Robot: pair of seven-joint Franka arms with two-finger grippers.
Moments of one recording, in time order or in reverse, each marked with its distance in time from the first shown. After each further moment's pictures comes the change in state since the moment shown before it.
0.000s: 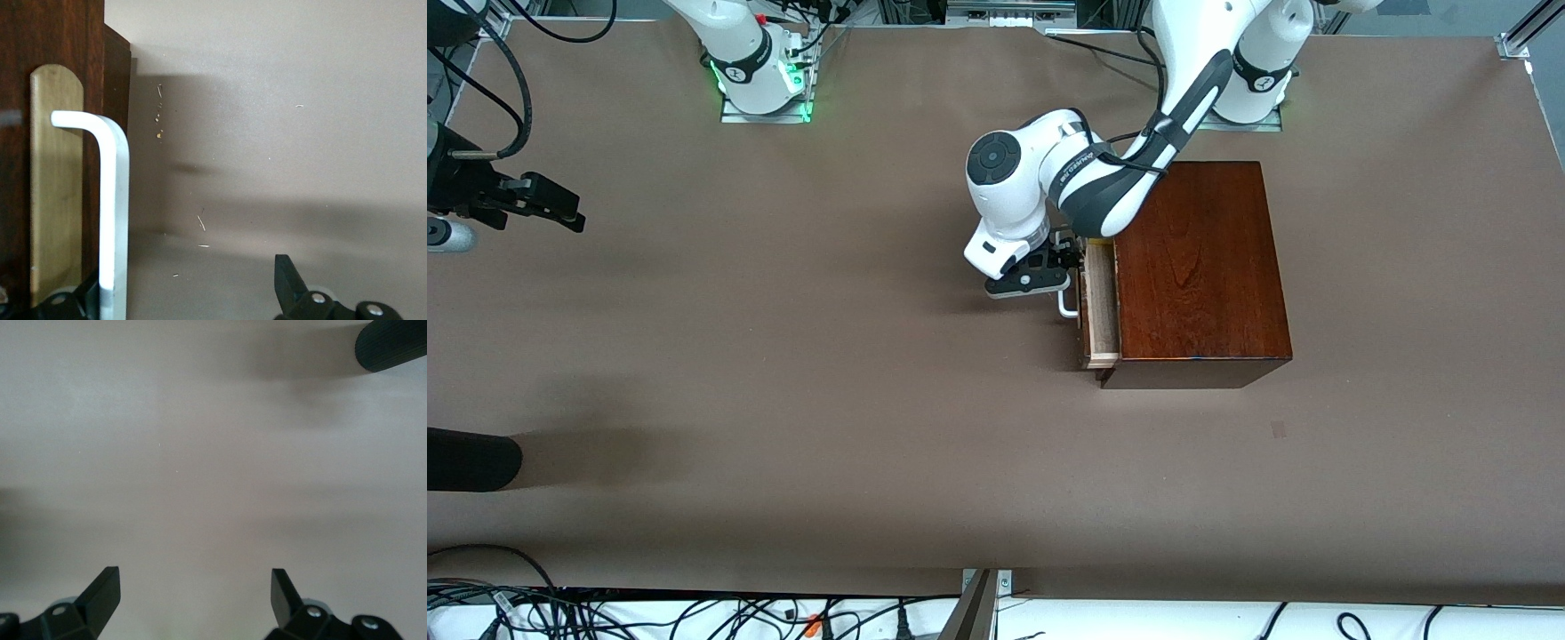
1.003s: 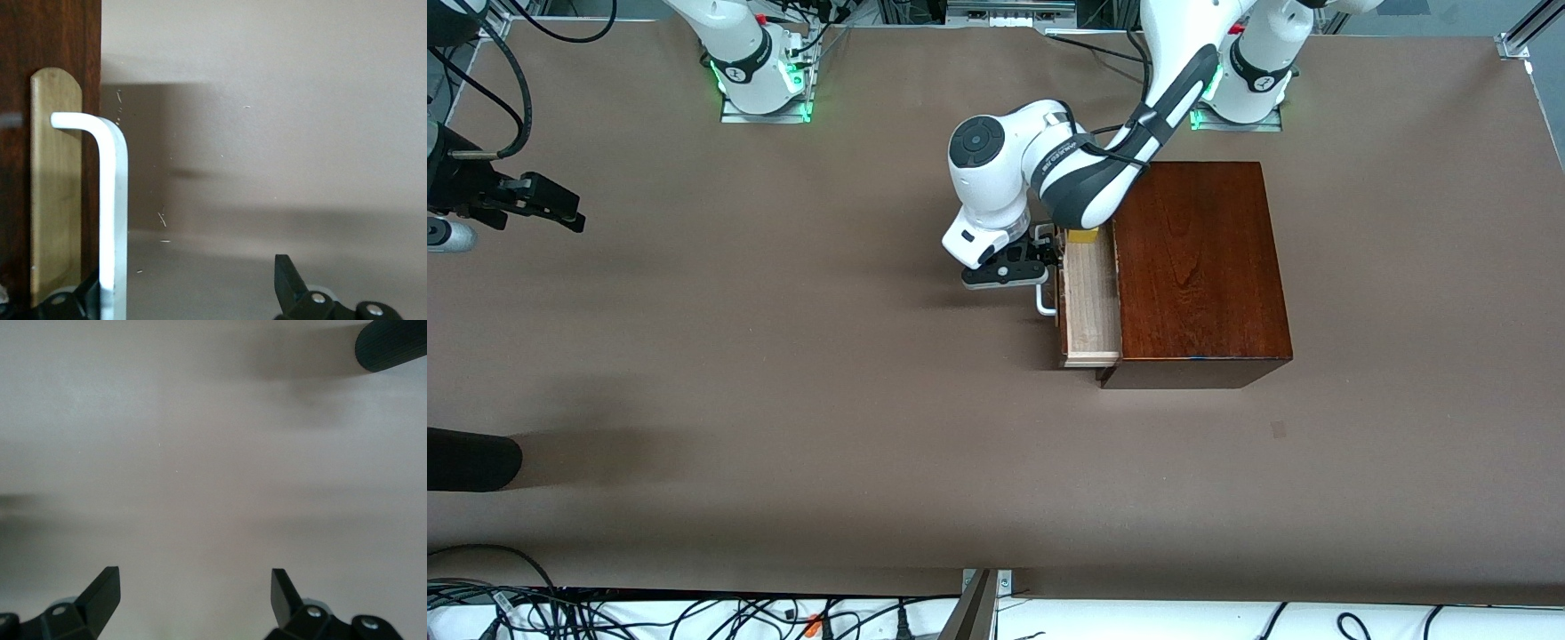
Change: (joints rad) left arm -0.043 0.027 -0.008 0.060 -0.001 0.024 0.001; right arm 0.000 0.000 0.000 0.000 0.000 0.000 0.000
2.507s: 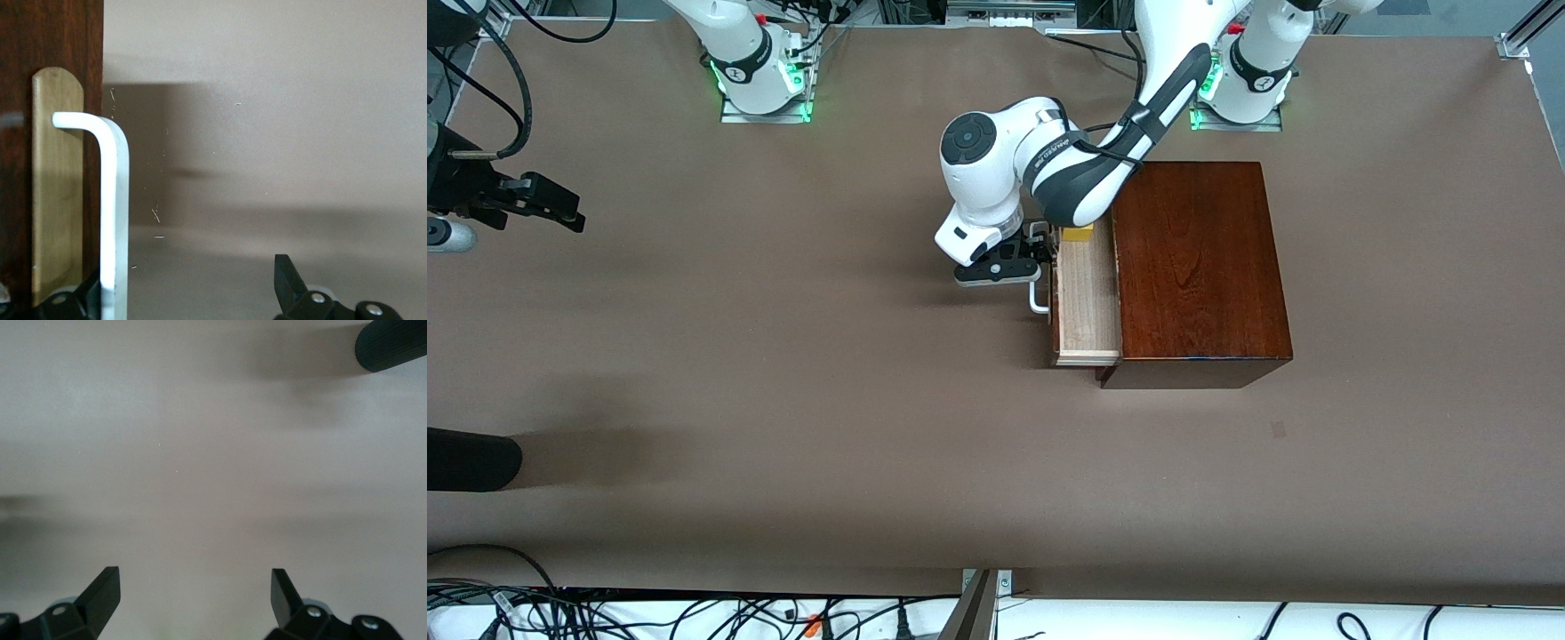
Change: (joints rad) left arm -0.011 0.012 0.001 0.034 -0.005 -0.029 0.002; right arm 0.000 0.000 0.000 0.000 0.000 0.000 0.000
